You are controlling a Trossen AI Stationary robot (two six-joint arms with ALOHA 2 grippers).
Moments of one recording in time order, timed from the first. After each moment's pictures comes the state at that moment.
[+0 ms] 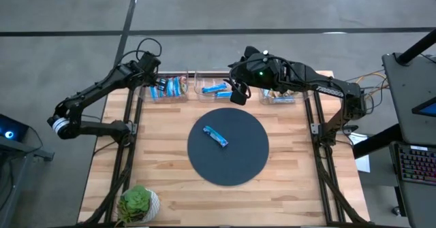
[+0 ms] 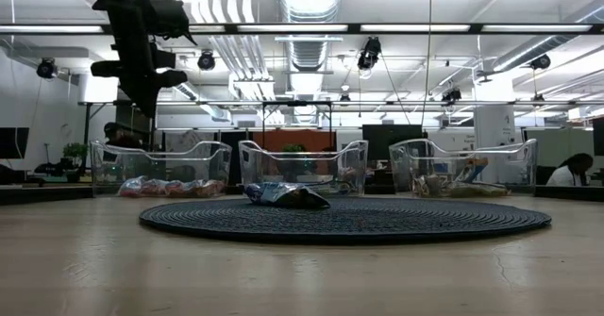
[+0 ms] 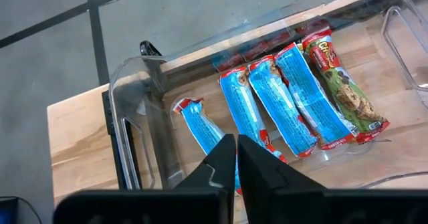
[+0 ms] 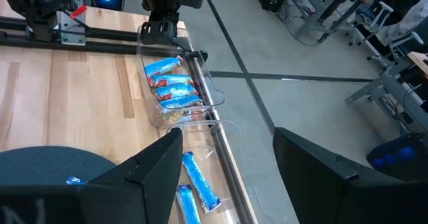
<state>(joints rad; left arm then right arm) 0.84 1.13 0.99 -0.89 -0.40 -0.29 -0.14 1.64 1.90 -0.79 0.37 -0.22</state>
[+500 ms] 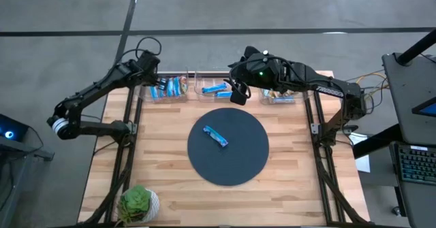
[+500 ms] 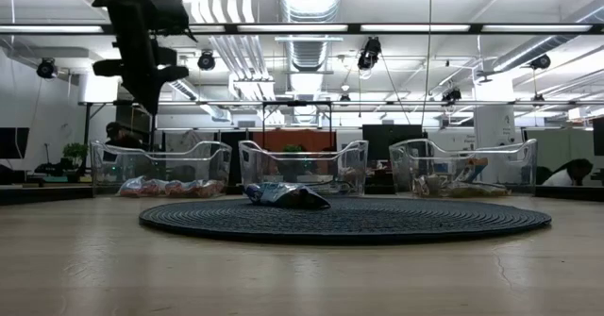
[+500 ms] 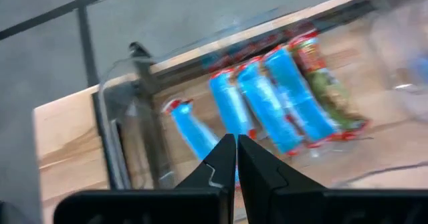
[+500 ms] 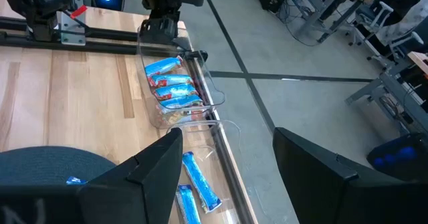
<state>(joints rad) 0.84 1.13 1.01 -0.90 -0.37 -0.29 -0.14 1.64 1.90 -0.79 0.37 -0.22</state>
